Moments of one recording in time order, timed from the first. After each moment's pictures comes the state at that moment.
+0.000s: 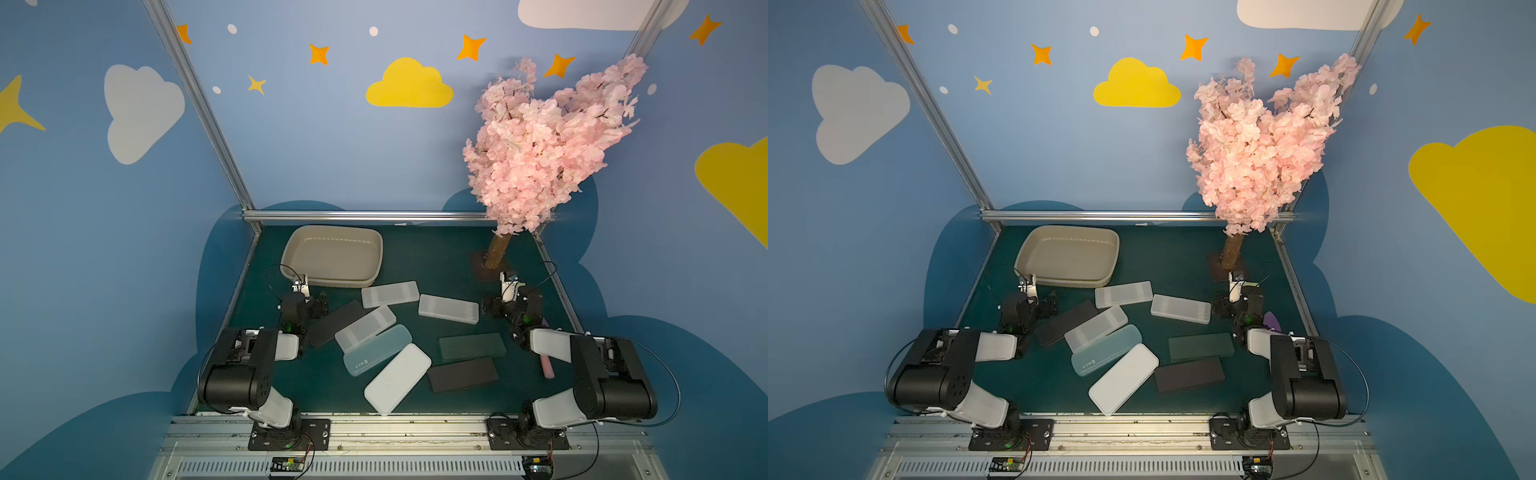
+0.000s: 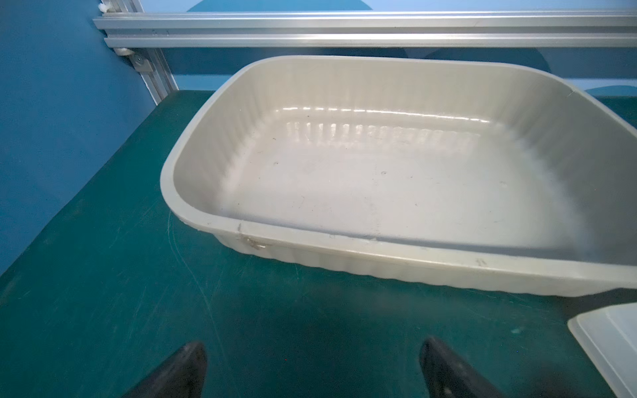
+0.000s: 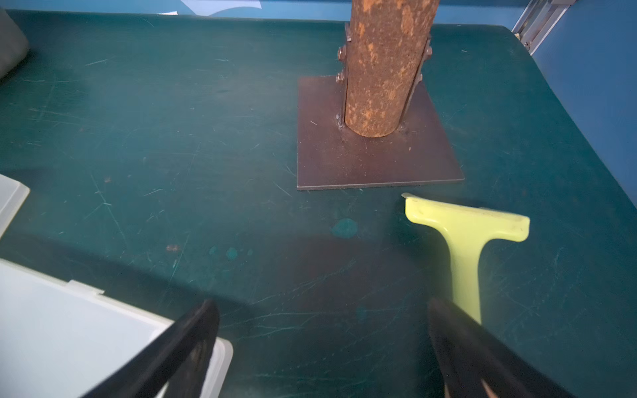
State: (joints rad) left arm -0.02 1.56 0.38 0.75 -0.10 -0.03; right arm 0.04 1.48 0.46 0.49 -0.09 -0.07
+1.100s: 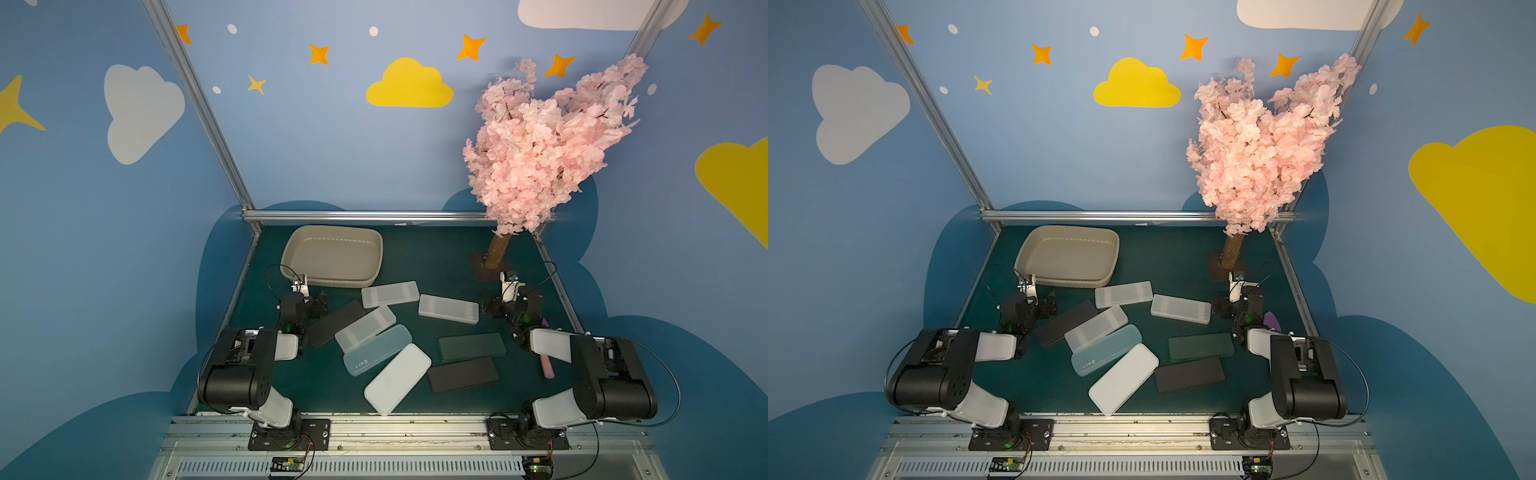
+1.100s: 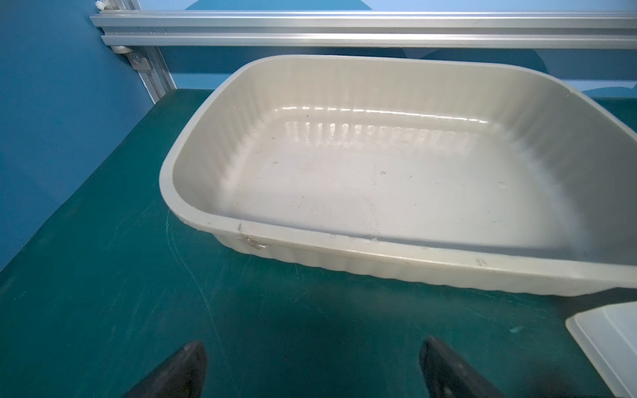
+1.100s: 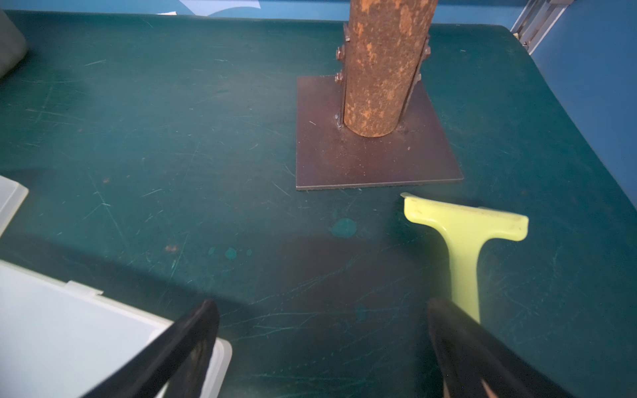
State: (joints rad) left arm -0.01 1.56 0.38 0.75 -0.09 -0.03; right arm 0.04 1.48 0.46 0.49 -0.08 -0.06
